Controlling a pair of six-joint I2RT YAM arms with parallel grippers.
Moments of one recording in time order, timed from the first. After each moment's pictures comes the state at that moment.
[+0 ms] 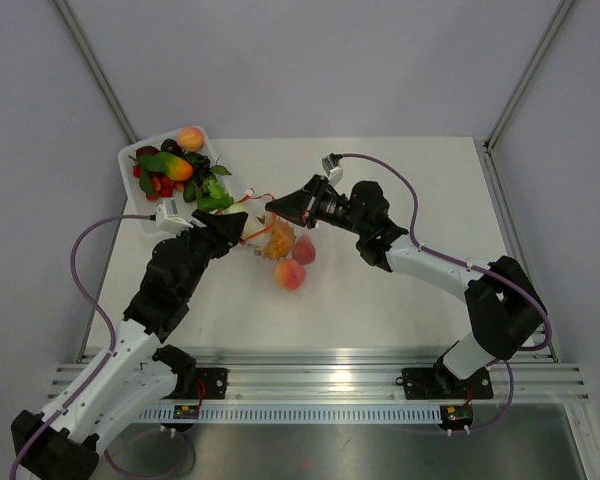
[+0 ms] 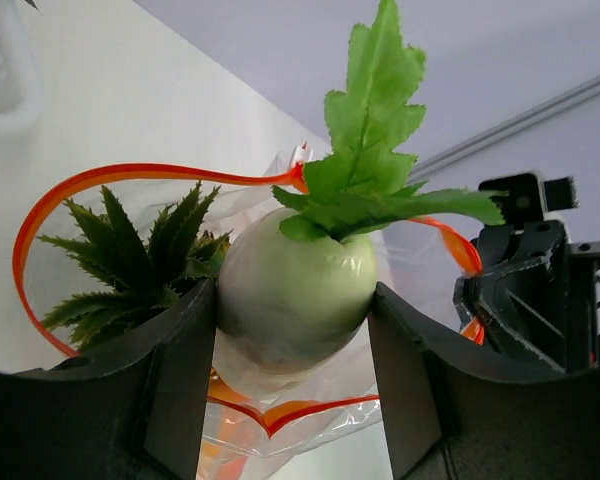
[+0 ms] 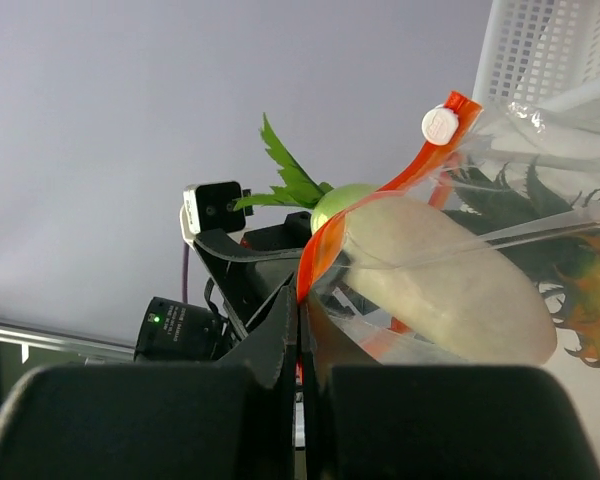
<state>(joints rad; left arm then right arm) -0.48 0.69 0.58 0.03 -0.18 -0.89 0.70 1.57 1.03 0.66 -0.47 1.34</state>
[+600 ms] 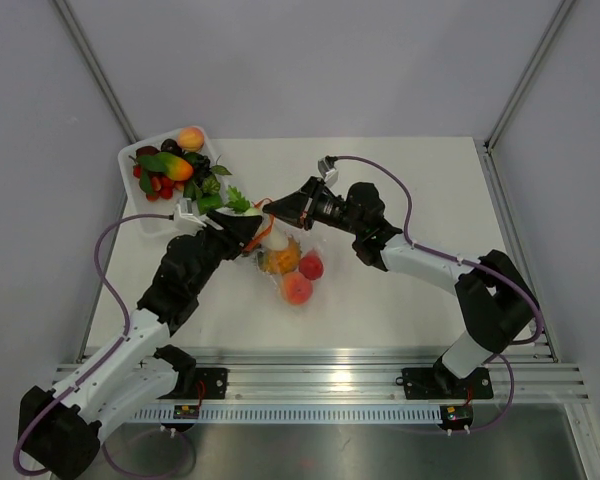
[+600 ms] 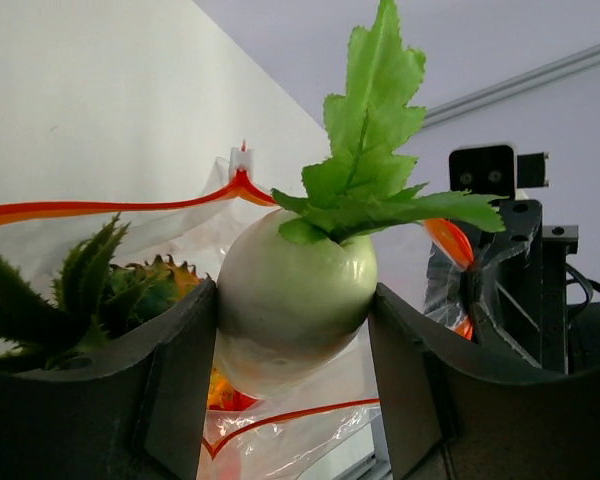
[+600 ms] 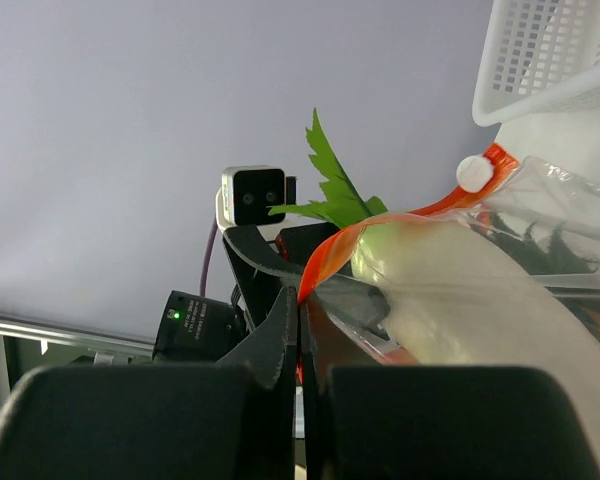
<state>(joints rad) -0.50 0.80 0.53 0.17 -0.09 -1.07 0.70 1.62 1.03 0.73 -0.49 1.38</state>
